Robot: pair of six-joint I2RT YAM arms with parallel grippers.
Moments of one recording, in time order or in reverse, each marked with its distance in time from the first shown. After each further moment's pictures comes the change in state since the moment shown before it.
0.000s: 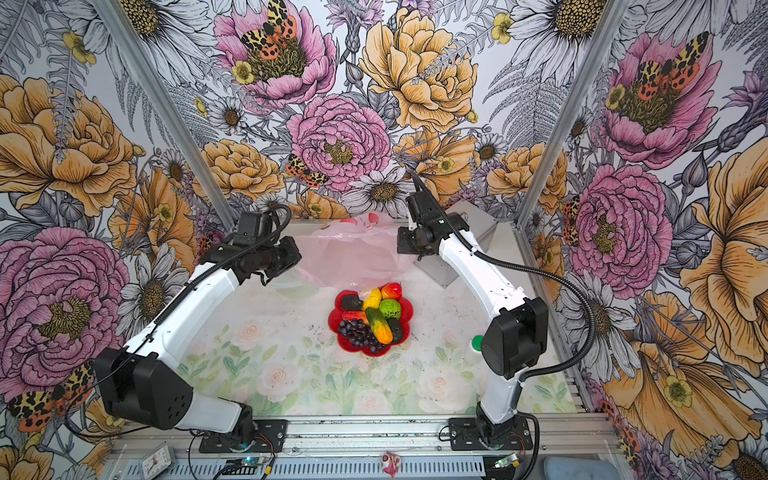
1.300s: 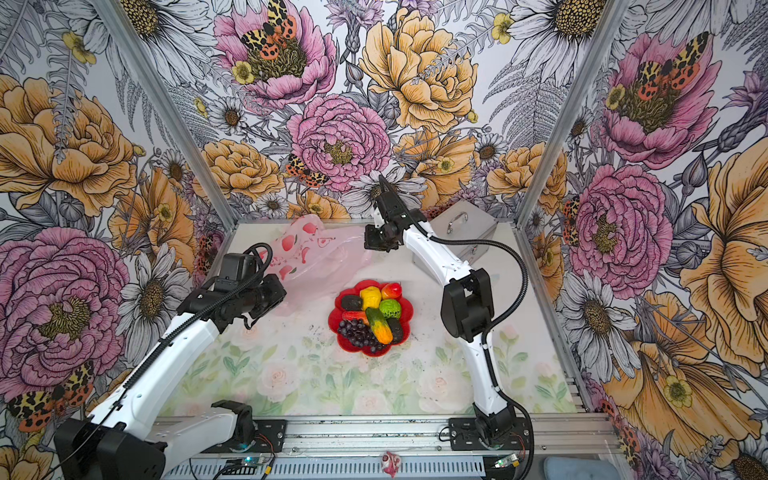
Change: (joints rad) left arm -0.020 -0.343 -0.468 0.040 -0.037 -0.106; right arm 0.043 0.401 0.243 0.066 -0.269 0.051
